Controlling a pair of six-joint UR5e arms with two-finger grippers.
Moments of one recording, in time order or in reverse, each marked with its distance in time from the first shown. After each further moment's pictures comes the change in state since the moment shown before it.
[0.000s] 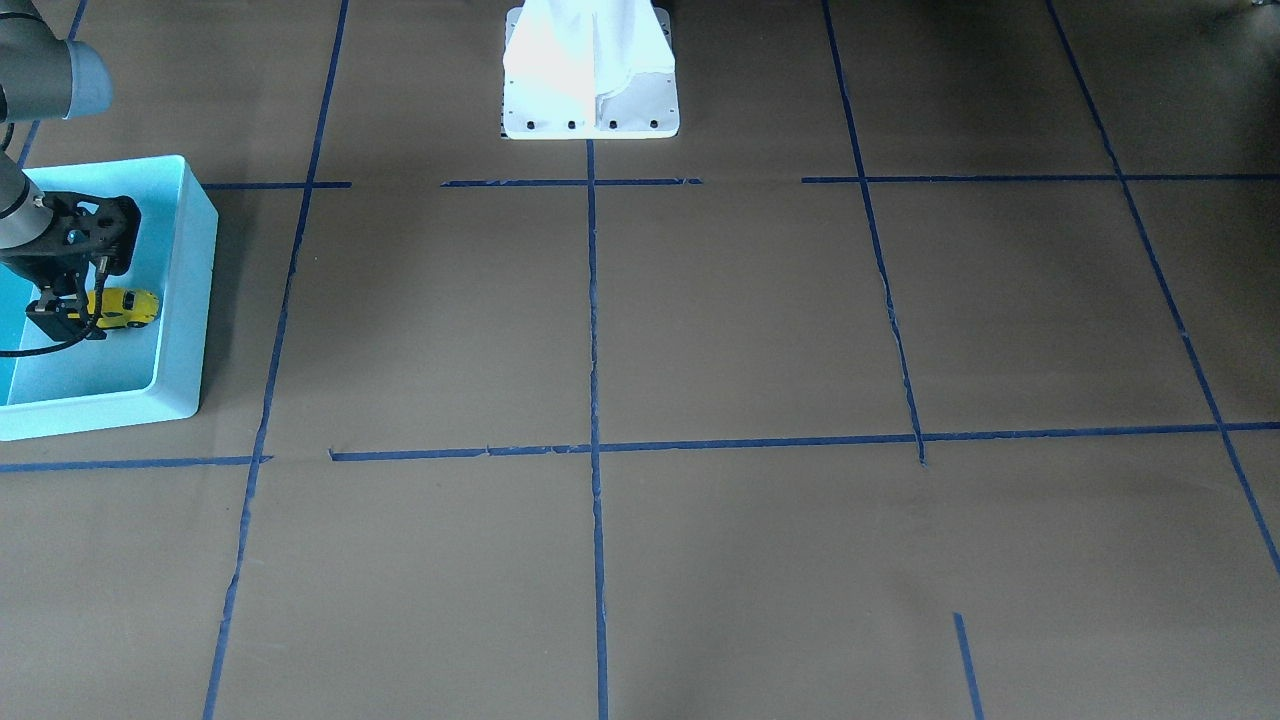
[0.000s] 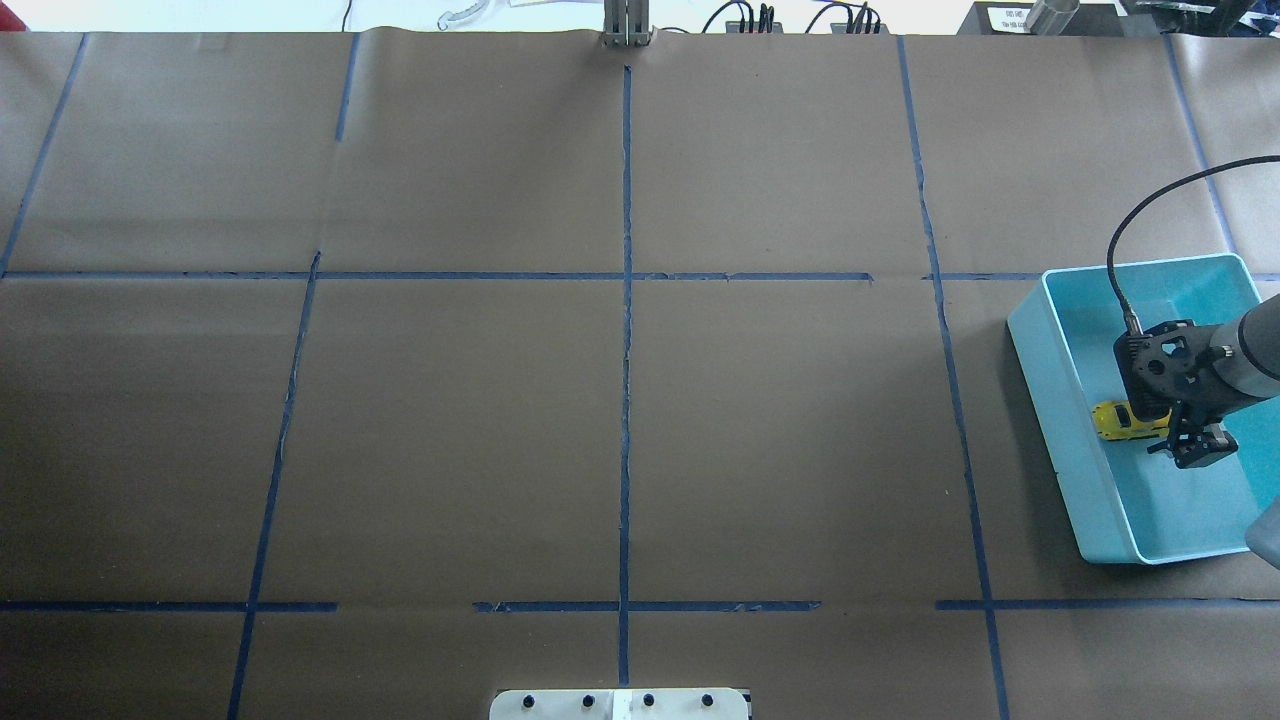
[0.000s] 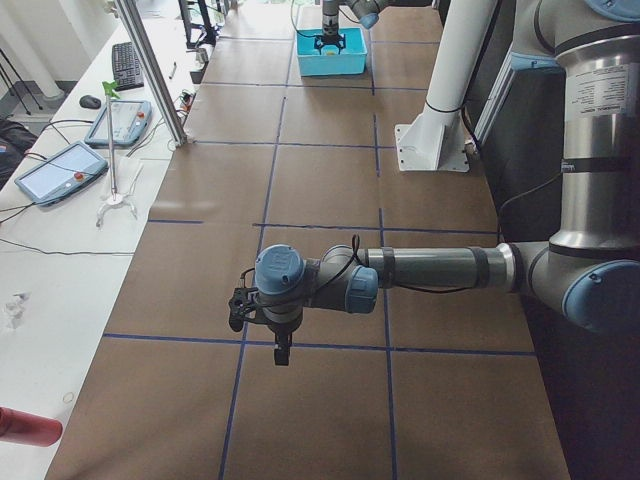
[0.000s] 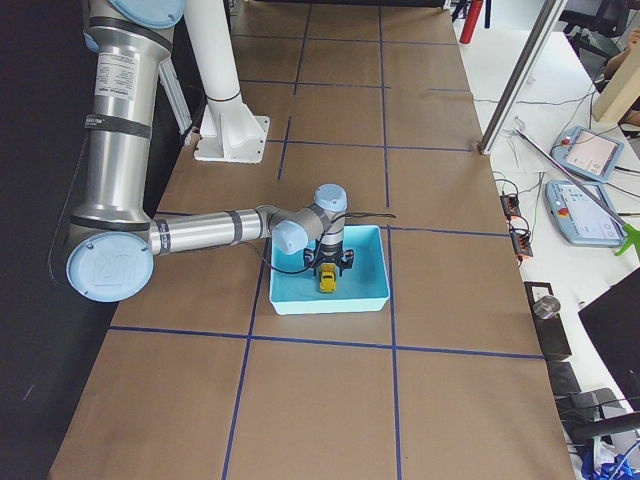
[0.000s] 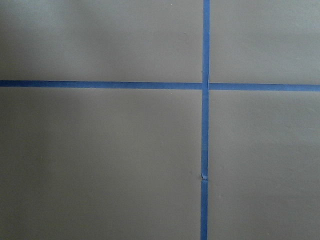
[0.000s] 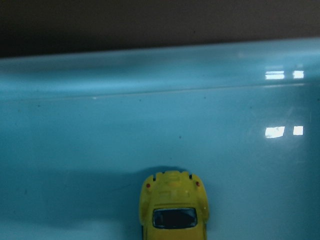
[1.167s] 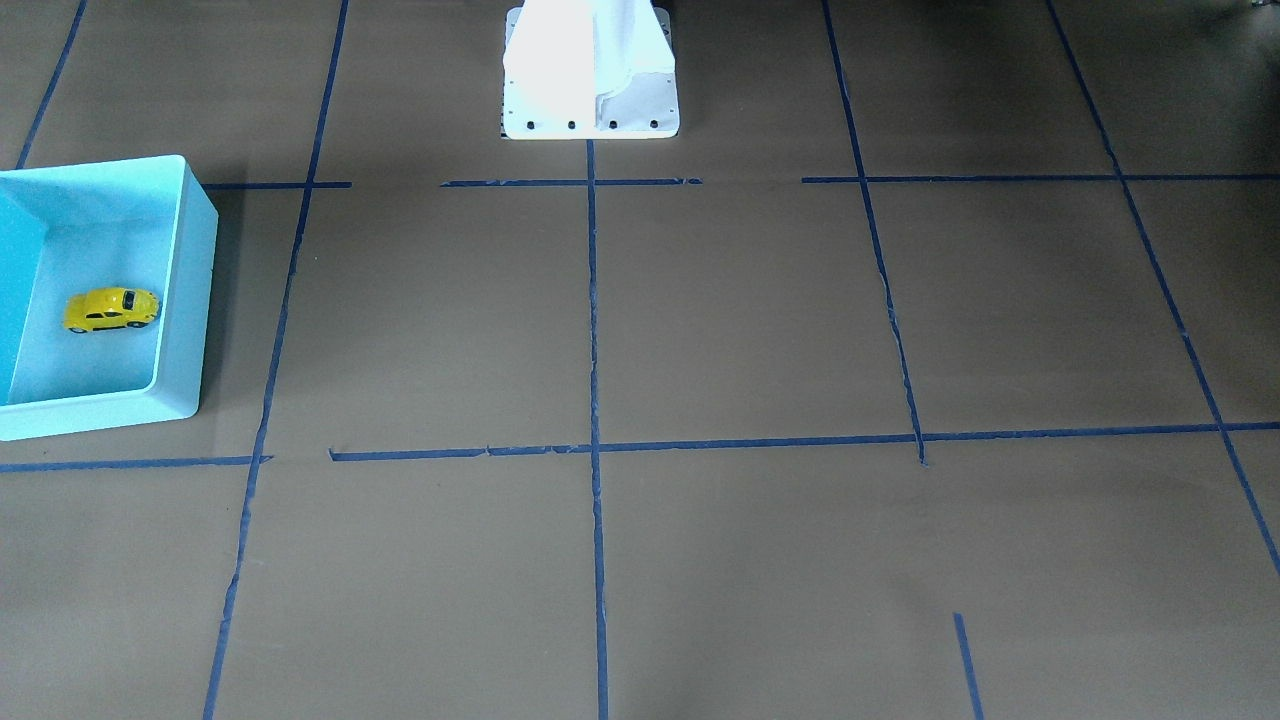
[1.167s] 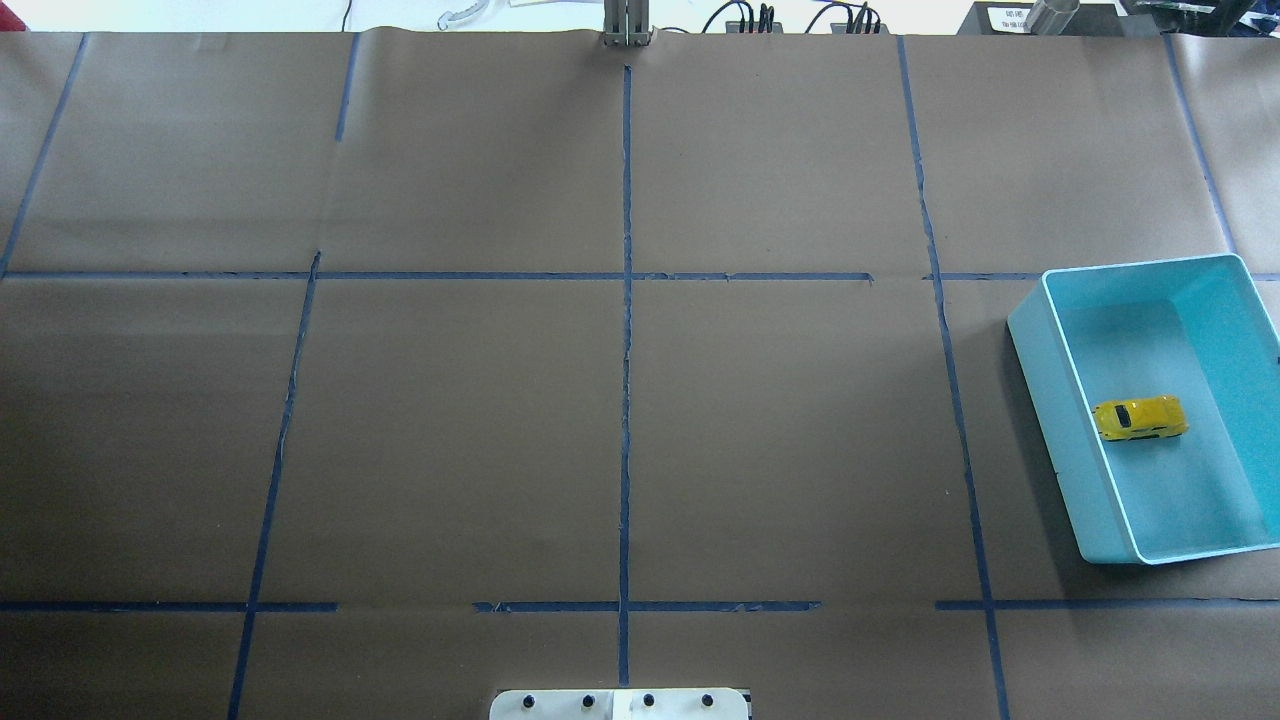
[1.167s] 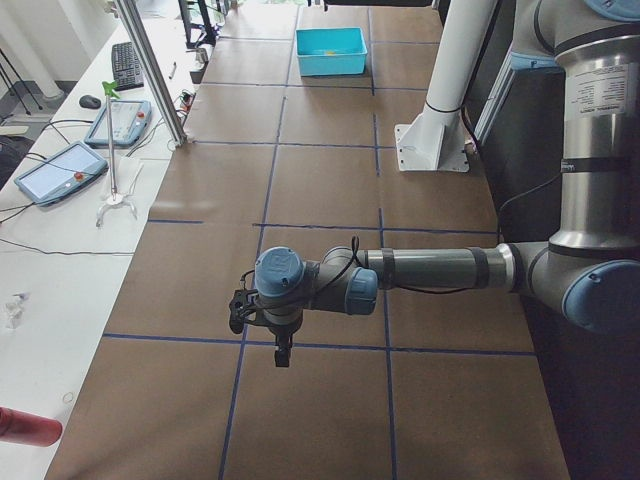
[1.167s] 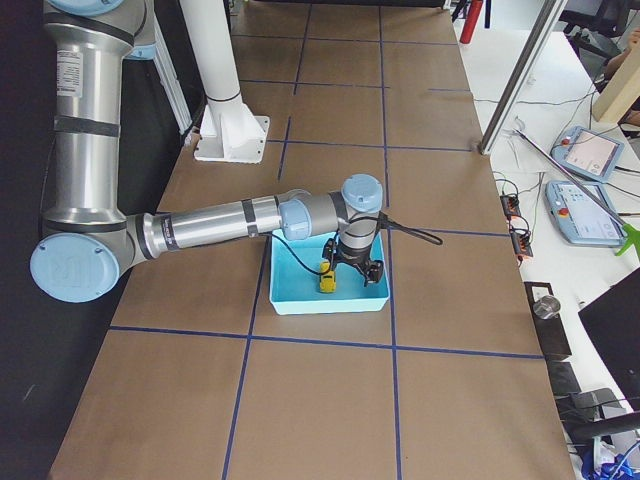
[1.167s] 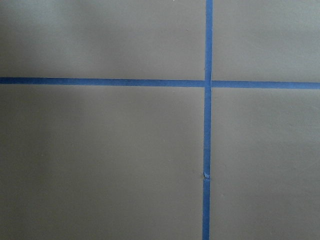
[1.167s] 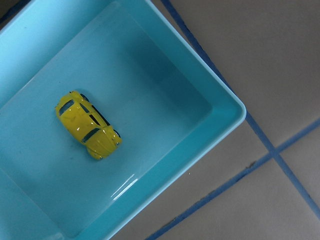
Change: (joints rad) left arm 0.002 -0.001 0.009 -0.003 0.000 0.002; right arm 0.582 0.099 0.047 -0.588 0.250 0.053
